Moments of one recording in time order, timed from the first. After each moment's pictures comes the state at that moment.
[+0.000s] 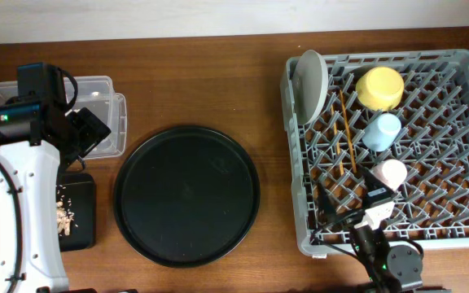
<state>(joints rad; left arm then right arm) 0.16 1.53 1.62 -1.37 -0.16 -0.64 0.14 0.01 0.01 0.05 -0.12 0.01</state>
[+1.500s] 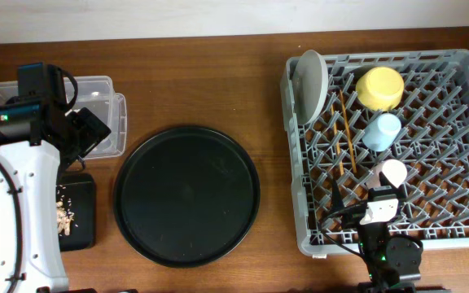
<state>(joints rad) 0.16 1.53 1.62 -1.37 -0.16 -0.64 0.06 0.01 0.01 -0.08 -0.01 -0.08</state>
